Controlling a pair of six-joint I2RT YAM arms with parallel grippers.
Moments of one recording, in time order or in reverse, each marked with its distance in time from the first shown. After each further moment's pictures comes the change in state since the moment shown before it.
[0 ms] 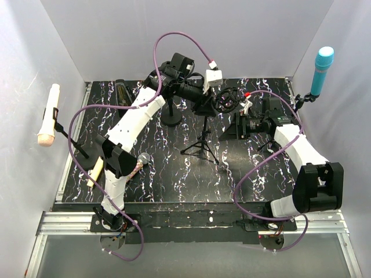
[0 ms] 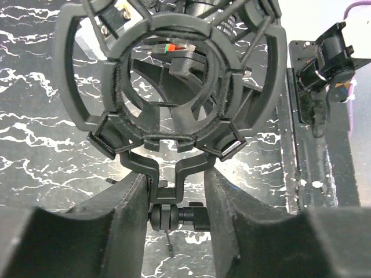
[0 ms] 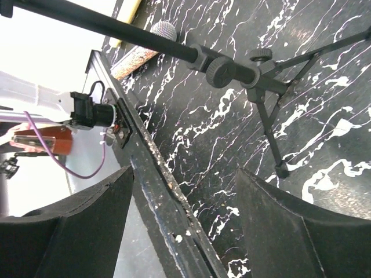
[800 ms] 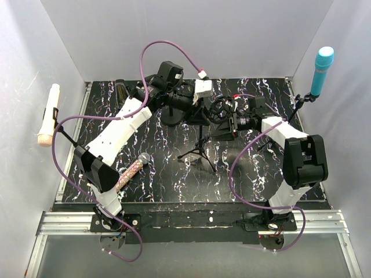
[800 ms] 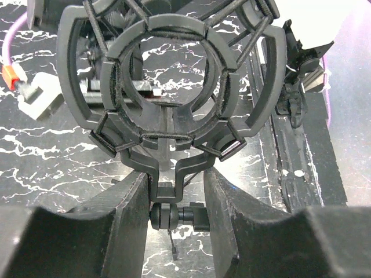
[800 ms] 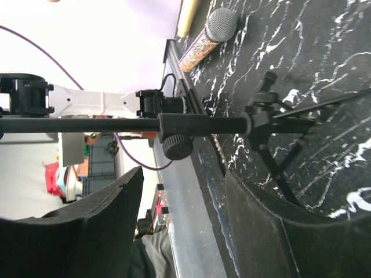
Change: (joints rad) left arm -0.003 -0.271 -0.365 0.144 0.060 0.040; right arm 0.038 0.270 0.044 0.183 -0.237 0.296
